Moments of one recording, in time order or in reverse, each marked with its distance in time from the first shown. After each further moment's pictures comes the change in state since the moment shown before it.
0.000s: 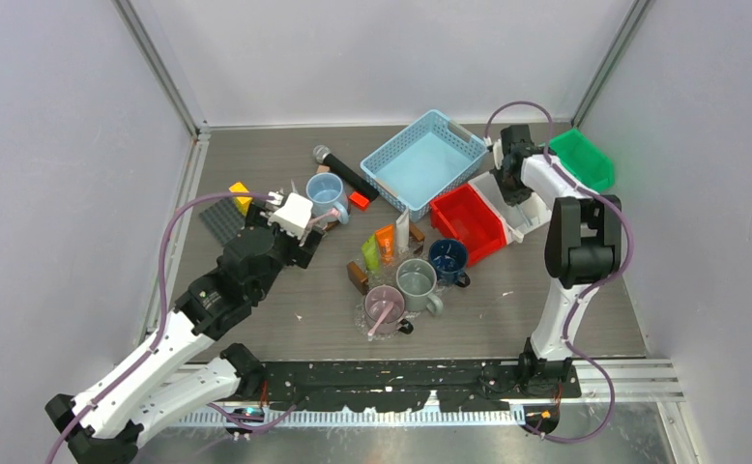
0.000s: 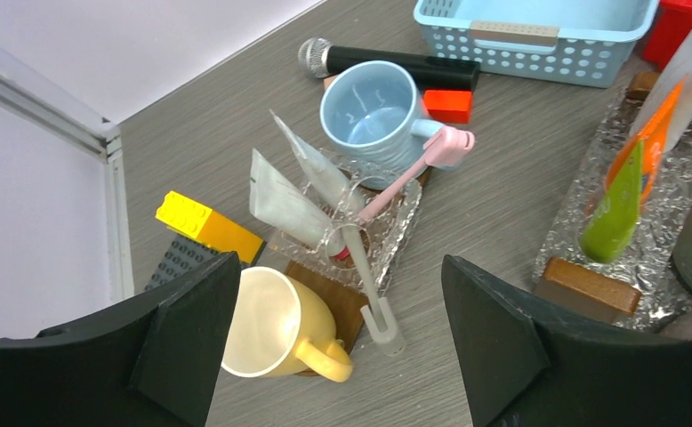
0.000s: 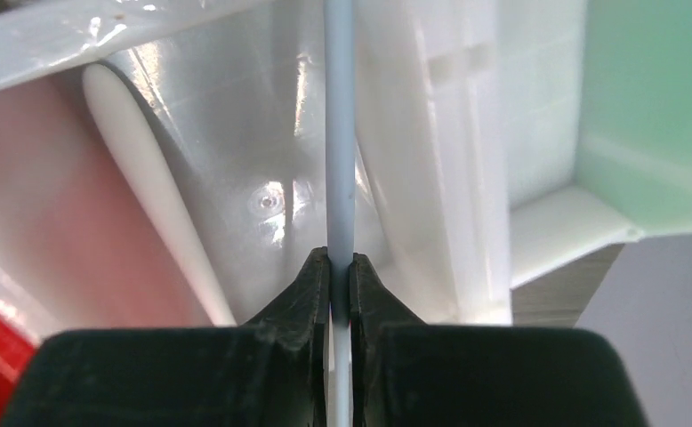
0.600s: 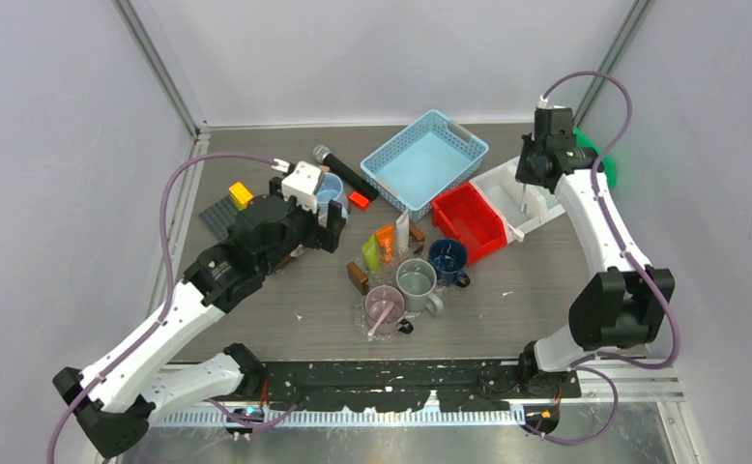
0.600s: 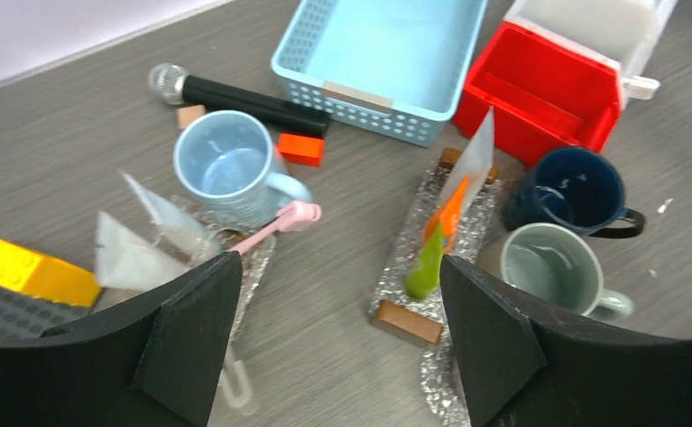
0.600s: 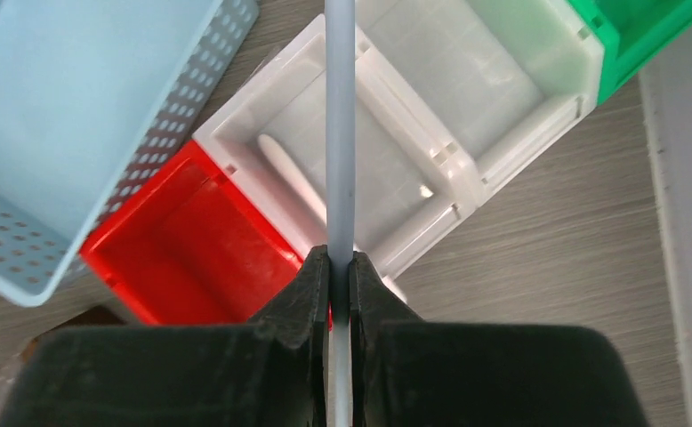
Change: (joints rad) left arm -0.001 0.180 0.222 -0.056 0.222 -0.282; right arm 0.002 -0.426 -0.032 -0.063 -0.025 0.477
